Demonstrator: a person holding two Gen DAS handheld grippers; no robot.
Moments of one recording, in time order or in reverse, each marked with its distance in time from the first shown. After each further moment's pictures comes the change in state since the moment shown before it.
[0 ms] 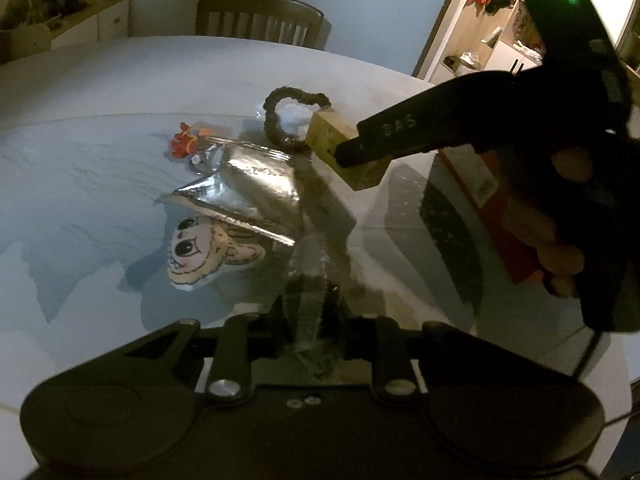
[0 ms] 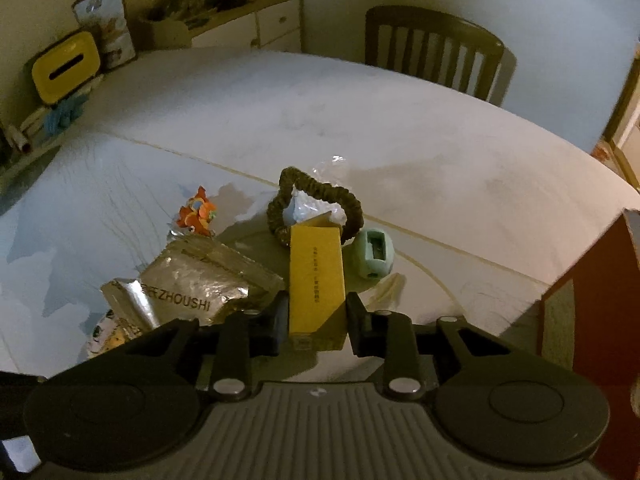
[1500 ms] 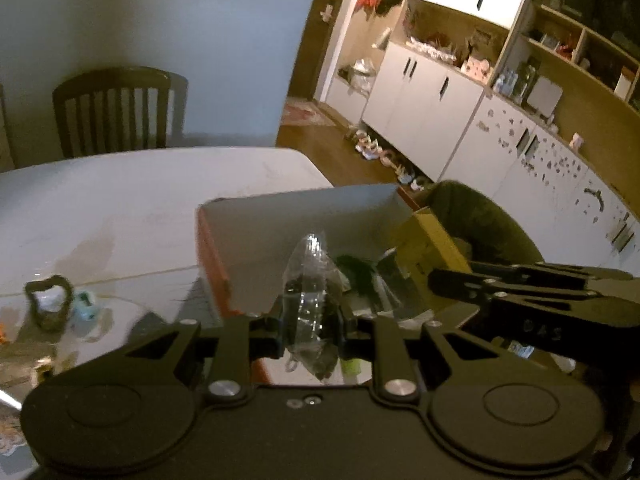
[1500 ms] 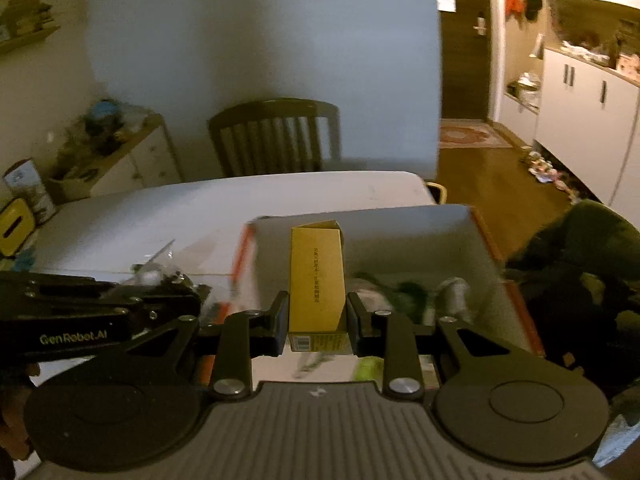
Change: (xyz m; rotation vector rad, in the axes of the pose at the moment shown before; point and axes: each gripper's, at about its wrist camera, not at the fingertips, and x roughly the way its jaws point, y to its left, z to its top) left arm -0.003 -0.234 0.108 0.207 -0.053 -0.186; right arm -0.234 -0.190 -0.097 0.353 -0.250 -0.194
